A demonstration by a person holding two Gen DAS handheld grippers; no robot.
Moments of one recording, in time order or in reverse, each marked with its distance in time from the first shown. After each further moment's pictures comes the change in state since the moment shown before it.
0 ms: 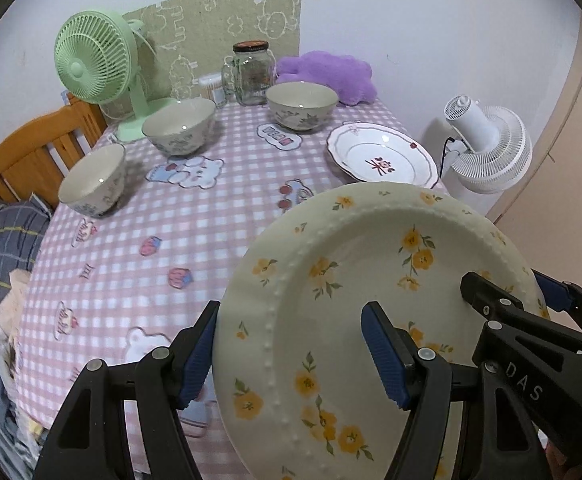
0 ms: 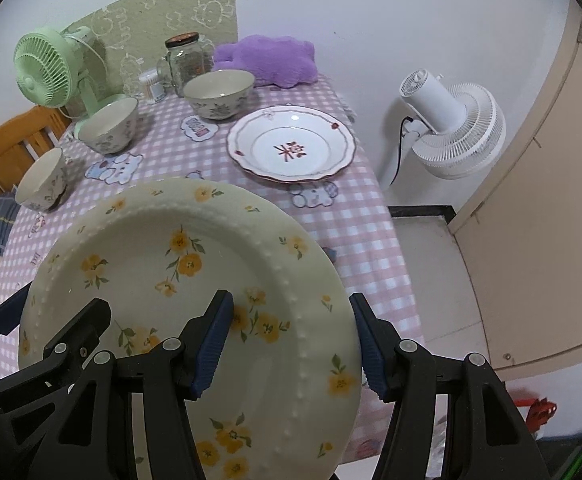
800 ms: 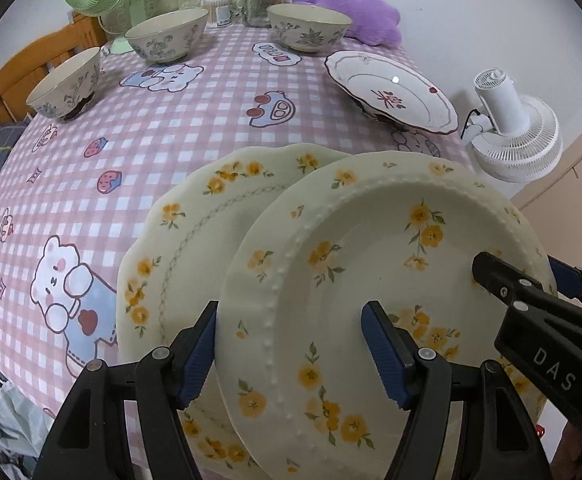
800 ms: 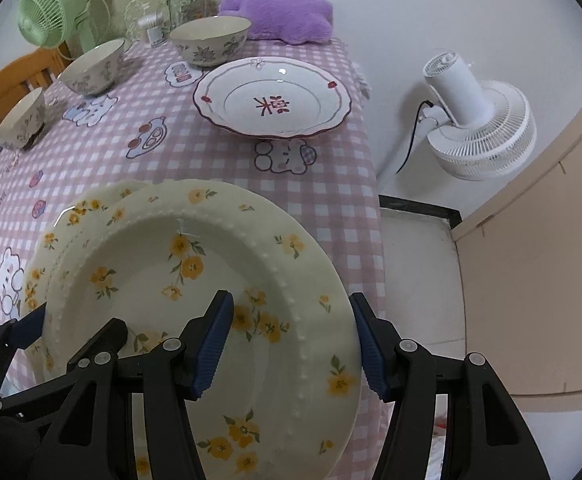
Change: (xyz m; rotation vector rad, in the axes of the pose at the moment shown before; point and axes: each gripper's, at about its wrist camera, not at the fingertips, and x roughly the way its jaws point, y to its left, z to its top) left arm 0.068 -0.041 -0.032 -0.180 0.165 -0.004; right arm 0.063 -0.040 0.000 -0.170 0.114 0.013
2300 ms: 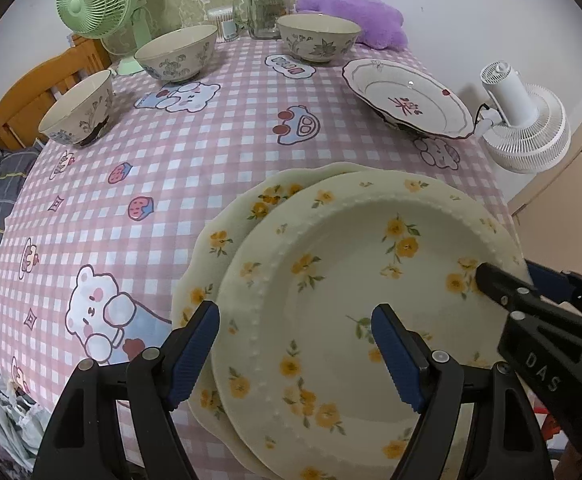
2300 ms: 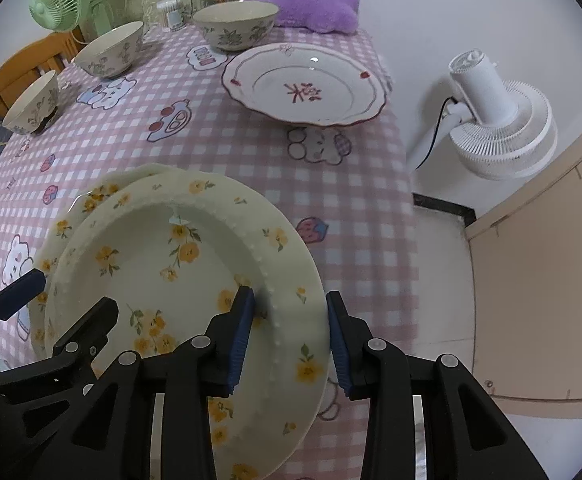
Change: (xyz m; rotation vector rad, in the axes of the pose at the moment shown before) left arm -0.008 0.019 0.011 0.076 -0.015 0.065; right arm 0.009 0.025 0.000 -0.013 0.046 0.051
